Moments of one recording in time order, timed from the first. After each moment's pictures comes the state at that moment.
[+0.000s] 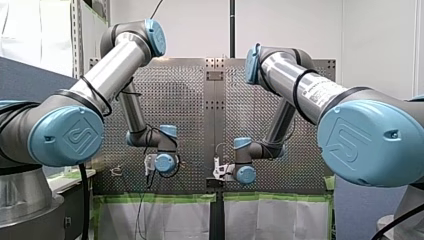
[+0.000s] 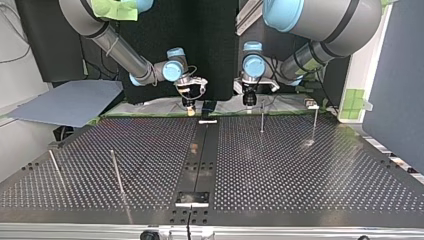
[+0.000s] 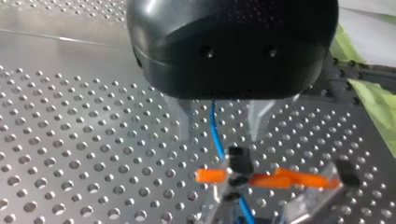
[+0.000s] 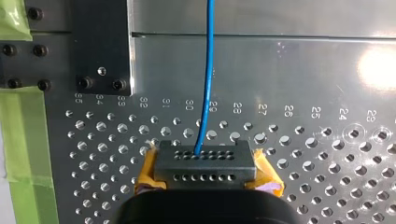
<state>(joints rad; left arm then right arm) -0.30 -2.36 -1.86 -2.21 -1.86 -1.61 2.18 -0.48 1.36 -0.74 1.60 1.57</state>
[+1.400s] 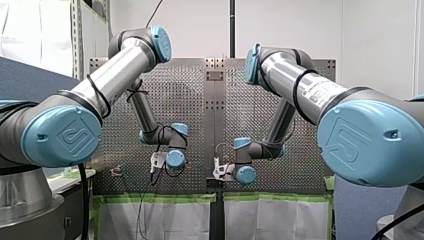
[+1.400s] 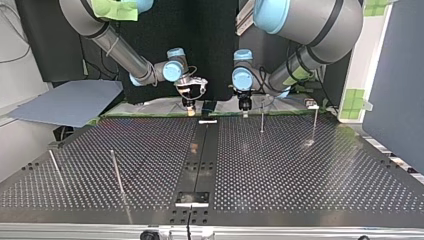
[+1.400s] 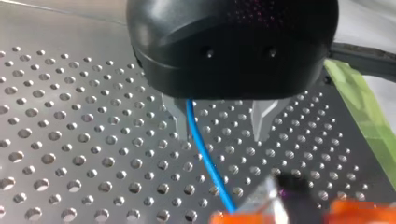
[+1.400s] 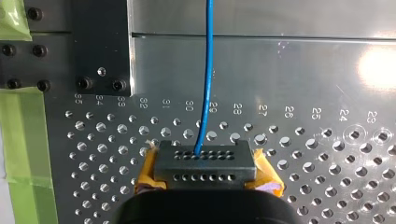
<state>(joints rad) -0.35 -2.42 -1.69 -2.43 -1.98 -1.57 2.18 -0.48 1.36 -0.74 1.60 1.57</state>
